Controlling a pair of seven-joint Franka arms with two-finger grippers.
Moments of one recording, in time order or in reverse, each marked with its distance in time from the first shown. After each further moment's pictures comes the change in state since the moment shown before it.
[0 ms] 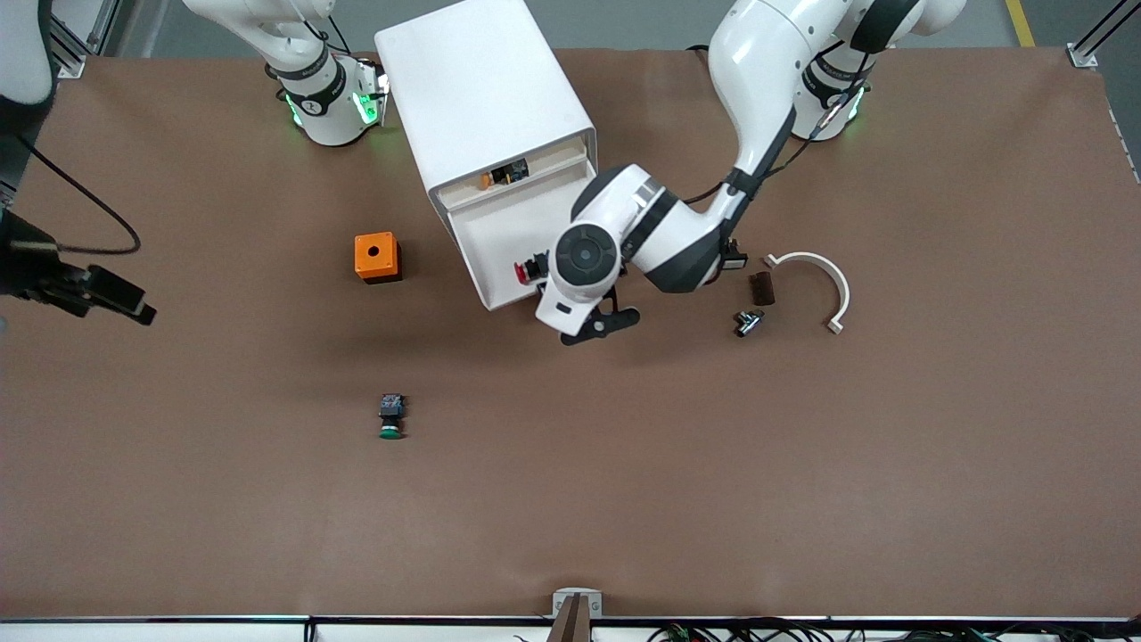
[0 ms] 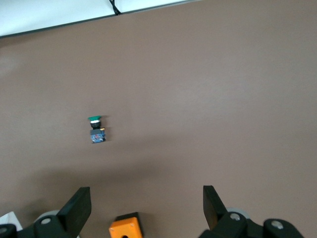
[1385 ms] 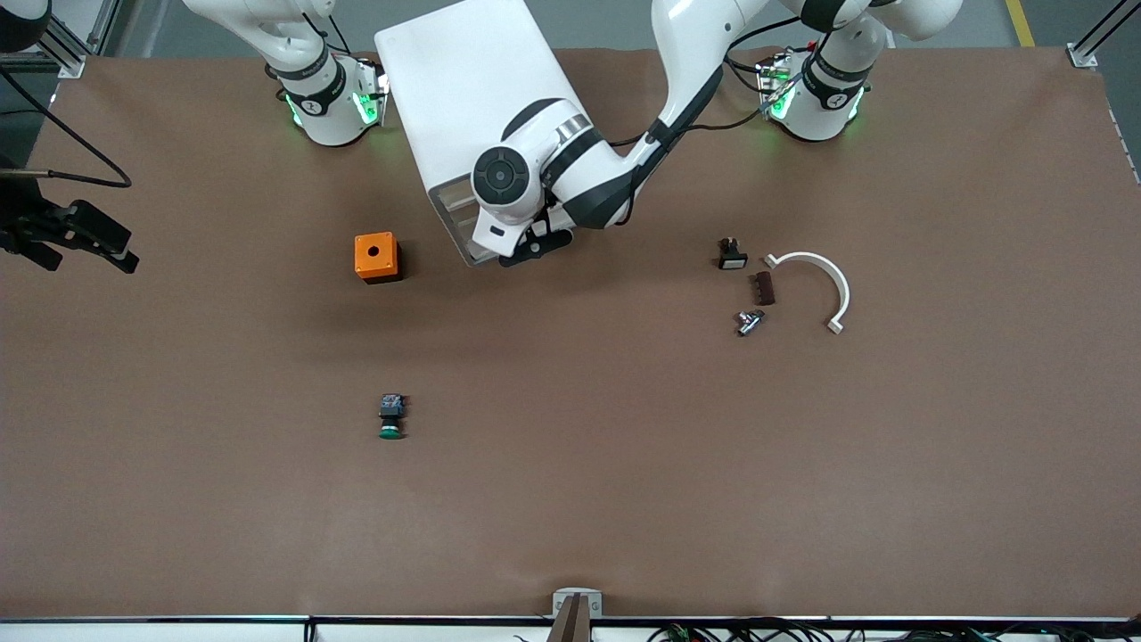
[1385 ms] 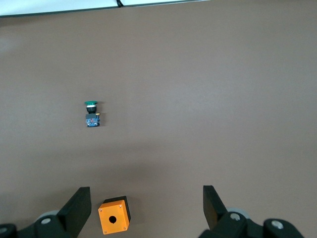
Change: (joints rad) left arm -0.167 -0.001 0.017 -0.015 -0.112 0.000 -0.209; right arm 0.001 -0.089 0.024 -0.040 -0.041 -0.053 -0.021
